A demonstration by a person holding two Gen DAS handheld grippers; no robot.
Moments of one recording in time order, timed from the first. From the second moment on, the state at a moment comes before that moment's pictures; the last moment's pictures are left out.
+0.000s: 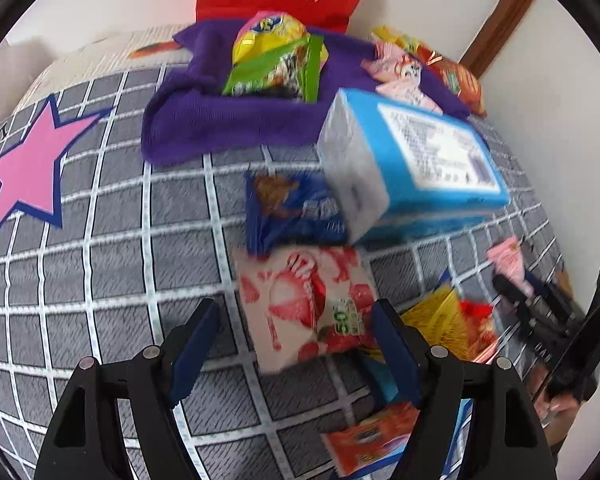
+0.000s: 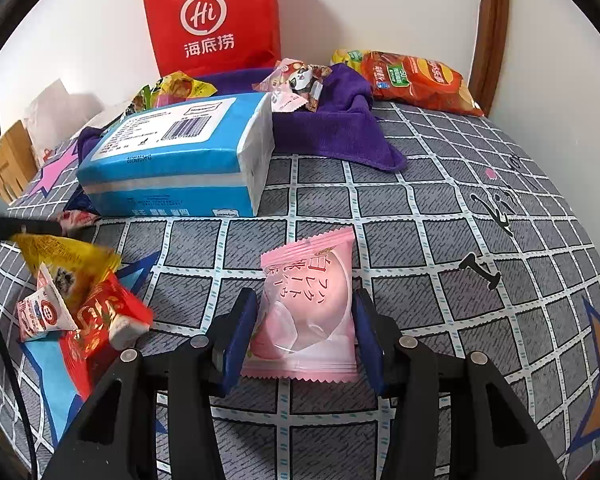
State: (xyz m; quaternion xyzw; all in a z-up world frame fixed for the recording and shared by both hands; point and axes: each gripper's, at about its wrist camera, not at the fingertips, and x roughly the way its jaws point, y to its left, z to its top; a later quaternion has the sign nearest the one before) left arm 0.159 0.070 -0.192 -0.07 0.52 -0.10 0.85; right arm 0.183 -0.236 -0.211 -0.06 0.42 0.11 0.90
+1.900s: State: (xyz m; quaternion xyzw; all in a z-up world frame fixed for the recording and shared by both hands) left arm 0.188 0.086 -0.058 -0.08 0.41 -0.11 0.90; right arm 0.258 -0.210 -0.052 -0.01 0.34 0.13 0.93
